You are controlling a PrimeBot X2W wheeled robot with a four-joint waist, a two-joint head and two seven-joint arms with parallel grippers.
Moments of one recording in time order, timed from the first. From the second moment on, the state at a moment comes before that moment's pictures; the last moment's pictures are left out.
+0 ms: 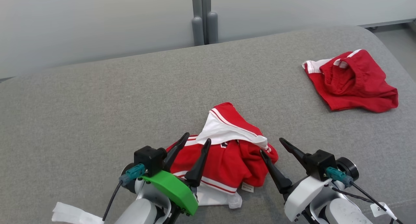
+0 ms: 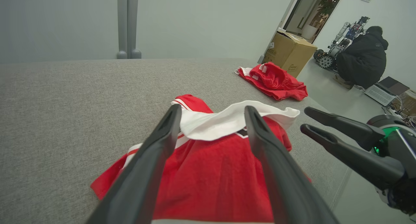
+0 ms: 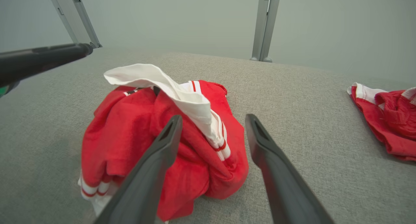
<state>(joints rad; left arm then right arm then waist) -0.21 0.05 -0.61 0.25 -0.59 -0.06 -0.17 -0.03 -0.17 0.46 0.15 0.19 0.07 -0.14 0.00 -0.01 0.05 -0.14</state>
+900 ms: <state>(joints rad) -0.14 0.08 -0.54 0.17 -0.60 0.01 -0.20 -0.14 -0.22 0.41 0.23 0.24 0.10 -0.11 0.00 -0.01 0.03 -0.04</state>
